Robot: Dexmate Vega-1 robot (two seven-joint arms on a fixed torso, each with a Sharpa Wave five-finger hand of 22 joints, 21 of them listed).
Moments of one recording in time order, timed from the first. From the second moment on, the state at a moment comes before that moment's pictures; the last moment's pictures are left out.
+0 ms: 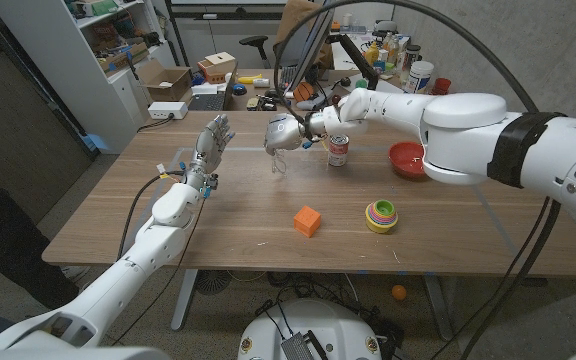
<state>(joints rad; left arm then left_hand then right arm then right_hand) 0.91 0.54 0.33 -1.37 -0.62 -0.42 -0.03 0.01 0.06 0.57 0.19 0.25 -0.08 0.07 0.18 0.17 -0.12 0.03 0.20 0.18 -0.14 0.06 0.19 0.18 -0.03 0.02 0.30 0.19 0.30 -0.05 -1.75 -0.39 -1.16 0.56 -0.79 1.39 0.11 0.36 -0.16 0.17 0.93 -0.03 0.38 0.23 0.86 -0.05 0.60 0.32 1.07 -0.12 0.52 0.65 0.89 -0.12 0.96 0.41</state>
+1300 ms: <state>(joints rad) 0.95 0.57 0.32 -1.43 -0.62 -0.42 -0.02 0.01 0.06 0.57 0.19 0.25 -0.08 0.07 0.18 0.17 -0.12 0.03 0.20 0.18 -0.14 0.06 0.19 0.18 -0.02 0.02 0.30 0.19 0.31 -0.22 -1.49 -0.61 -0.91 0.52 -0.50 1.39 0.11 0.35 -0.16 0.17 0.95 -0.02 0.37 0.24 0.86 -0.05 0.60 0.32 1.10 -0.13 0.49 0.67 0.87 -0.11 1.01 0.38</state>
